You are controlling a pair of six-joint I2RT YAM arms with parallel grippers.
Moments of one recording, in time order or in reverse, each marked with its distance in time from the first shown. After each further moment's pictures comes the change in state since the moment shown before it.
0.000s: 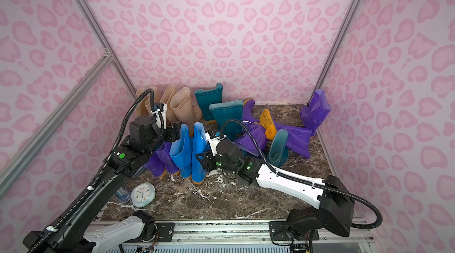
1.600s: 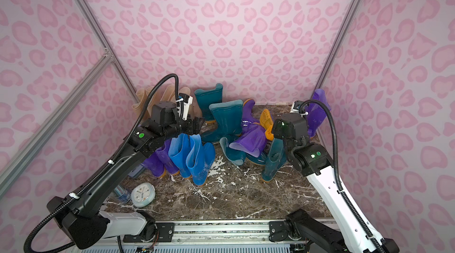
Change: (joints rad) left arm -0.087 0.255 0.231 -0.065 0.254 -0.019; right arm -0.592 -0.337 0.249 -0.690 0.509 -0.162
